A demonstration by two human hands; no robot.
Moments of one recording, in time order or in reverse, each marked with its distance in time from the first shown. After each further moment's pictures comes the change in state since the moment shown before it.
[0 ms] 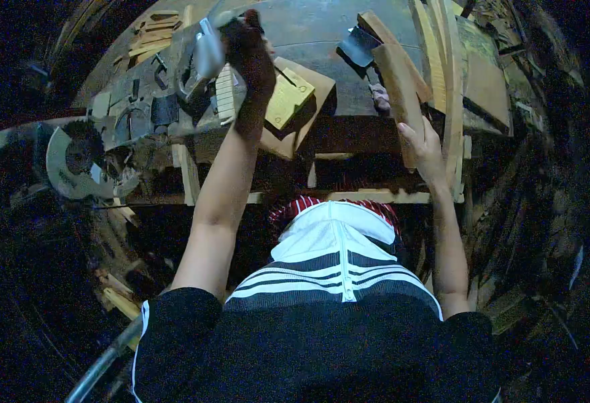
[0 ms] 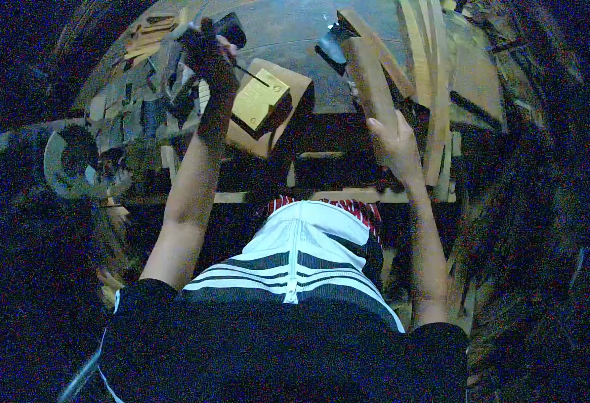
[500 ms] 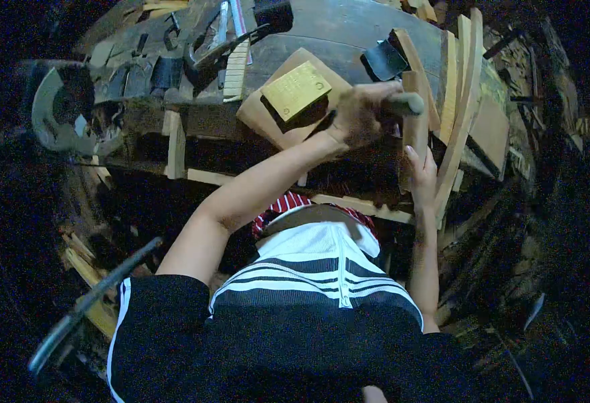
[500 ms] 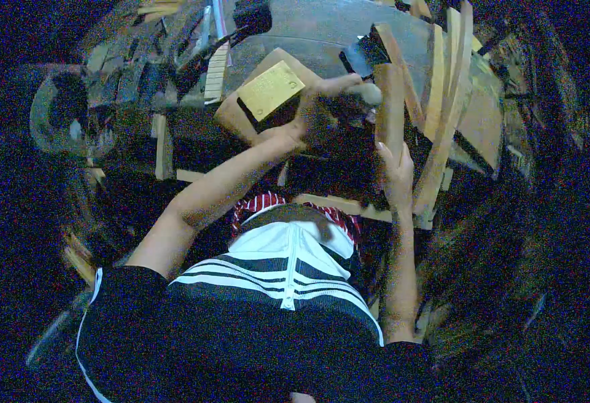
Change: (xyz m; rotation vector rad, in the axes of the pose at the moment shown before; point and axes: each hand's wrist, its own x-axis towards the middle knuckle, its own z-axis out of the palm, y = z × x) left_hand -0.115 0.031 0.074 0.458 -0.619 0.010; right_hand 0.003 0.011 0.011 0.029 0.029 0.073
